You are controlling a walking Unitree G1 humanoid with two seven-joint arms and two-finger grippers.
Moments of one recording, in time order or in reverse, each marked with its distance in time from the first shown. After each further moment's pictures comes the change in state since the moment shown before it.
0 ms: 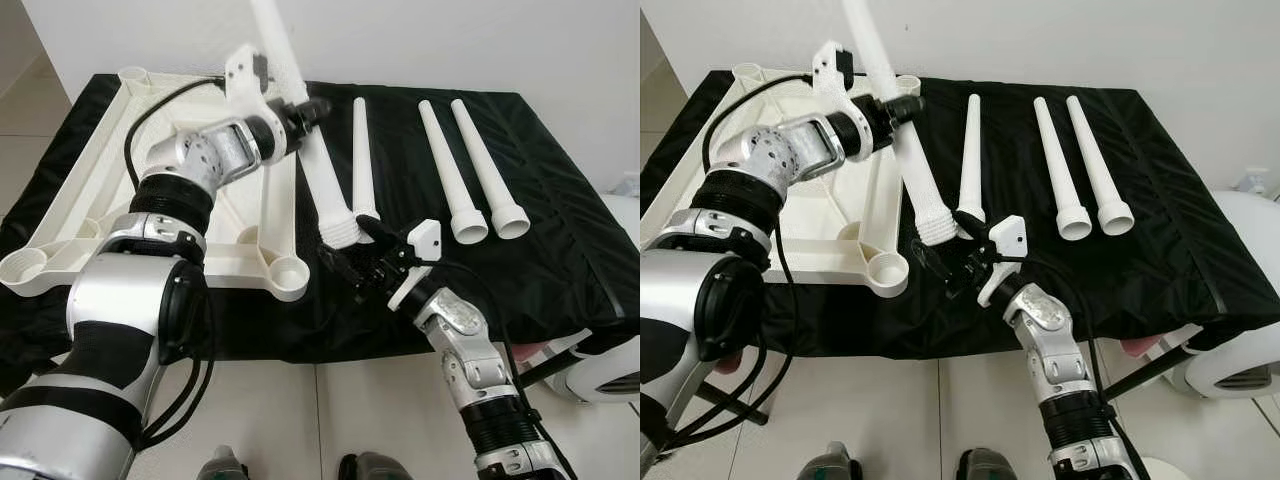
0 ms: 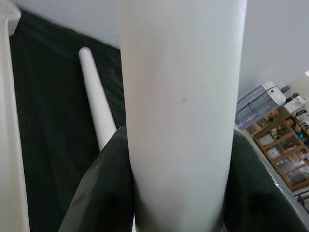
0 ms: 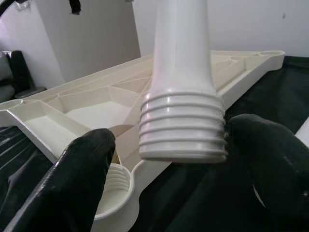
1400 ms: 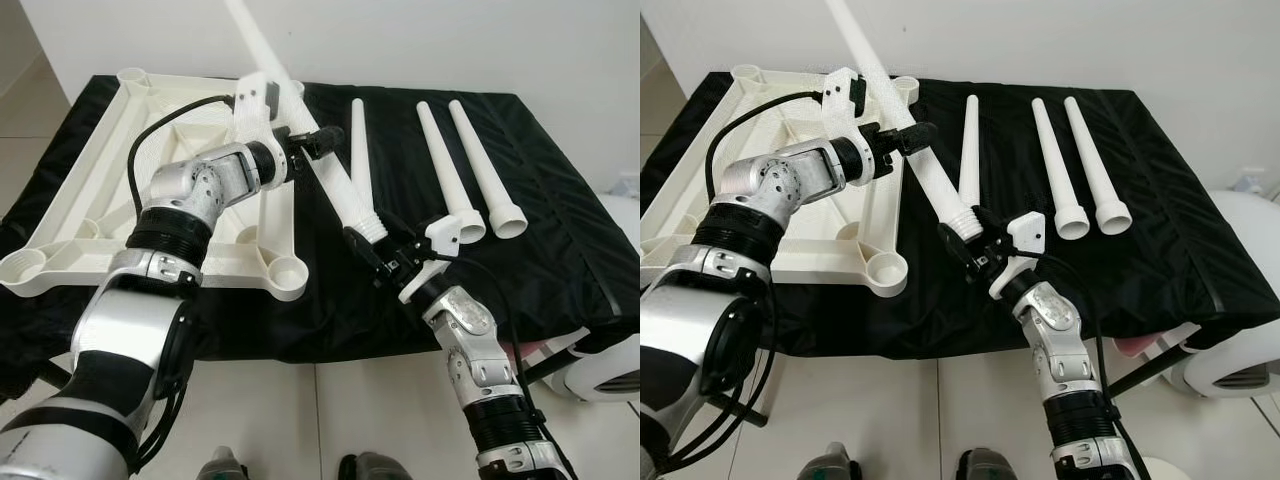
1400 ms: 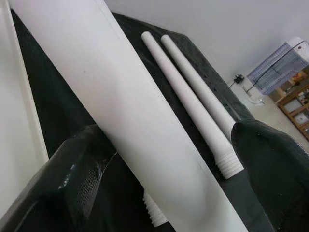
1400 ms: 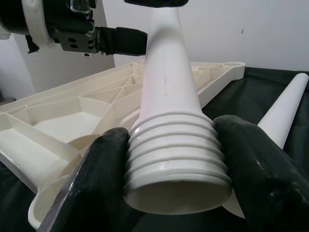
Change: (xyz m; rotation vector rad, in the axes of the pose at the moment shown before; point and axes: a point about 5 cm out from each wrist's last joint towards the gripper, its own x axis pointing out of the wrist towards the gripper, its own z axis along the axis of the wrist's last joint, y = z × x) left arm -0.006 0.008 -0.036 0.112 0.135 0.023; right arm -0.004 -0.009 0.001 -0.034 -0.030 -0.093
